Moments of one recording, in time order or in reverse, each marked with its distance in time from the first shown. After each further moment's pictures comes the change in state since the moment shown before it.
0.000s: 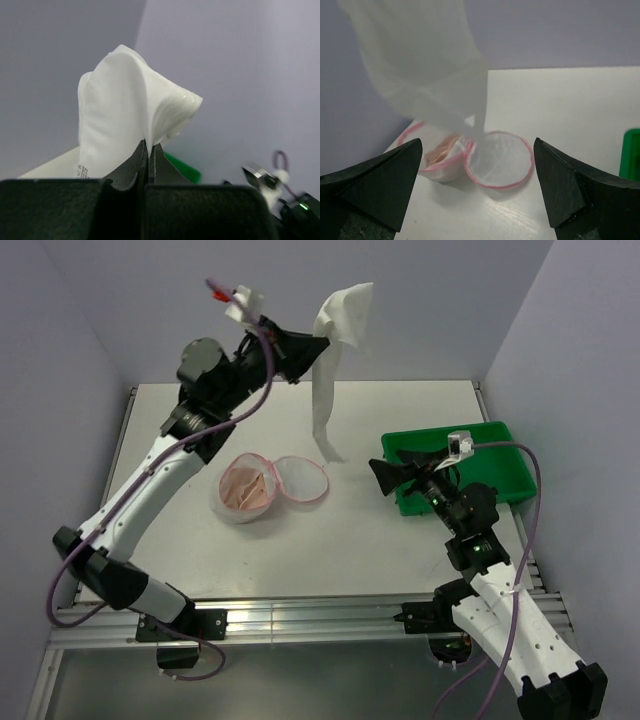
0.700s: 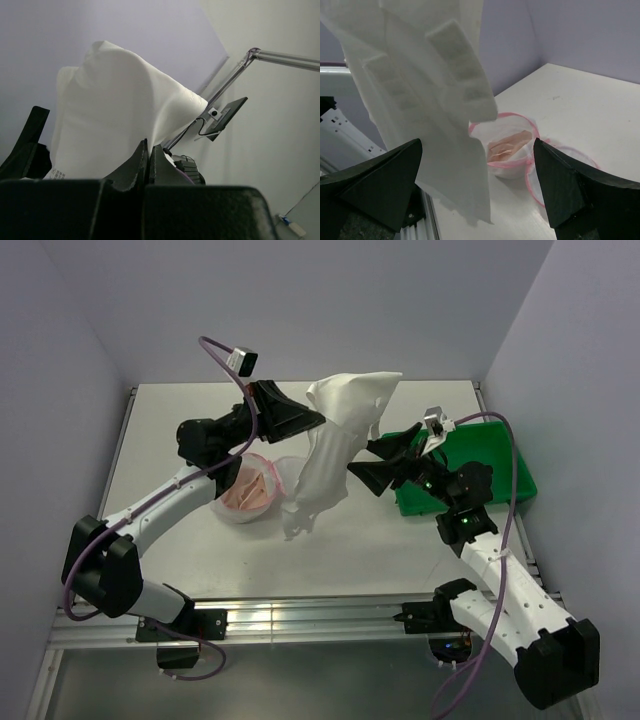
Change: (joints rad) left arm 0.087 -0.120 -0.679 1.110 0.562 -1.183; right arm -0.018 0.242 0.130 0.297 -0.454 0.103
